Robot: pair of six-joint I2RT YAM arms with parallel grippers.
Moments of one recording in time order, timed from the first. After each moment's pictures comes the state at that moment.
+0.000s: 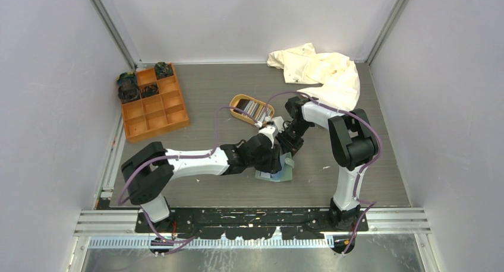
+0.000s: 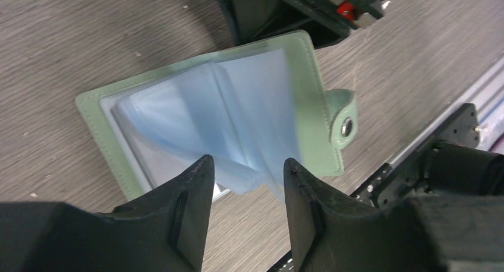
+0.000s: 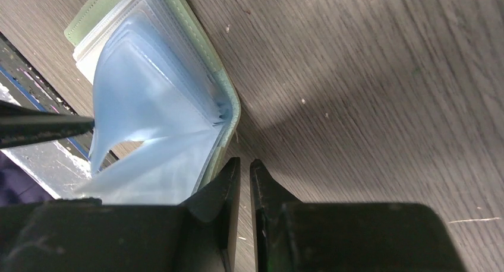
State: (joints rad) left arm -1.09 1.68 1.00 -0.05 -0.08 -0.71; right arm 0.36 1.93 1.23 -0.96 -0.51 -0.50
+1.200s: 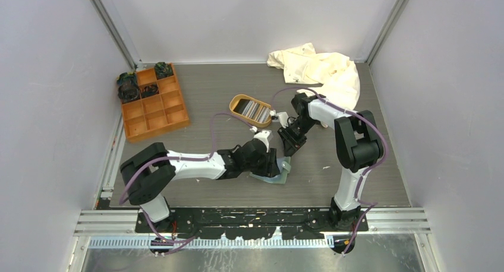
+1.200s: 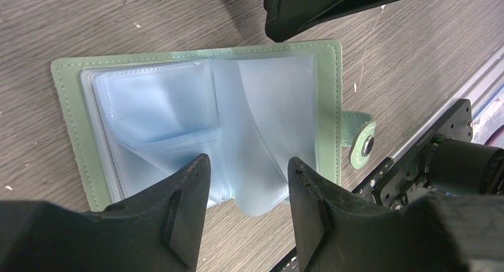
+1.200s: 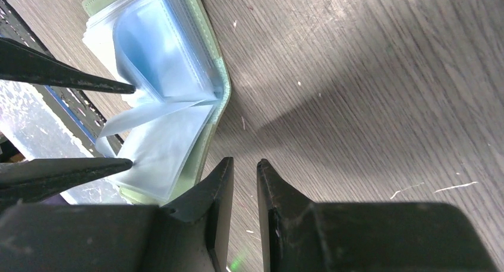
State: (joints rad) left arm -1.08 1.68 0.89 0.09 -0.03 -0.76; right arm 0.30 1.89 1.24 -0.98 -0.58 -0.50
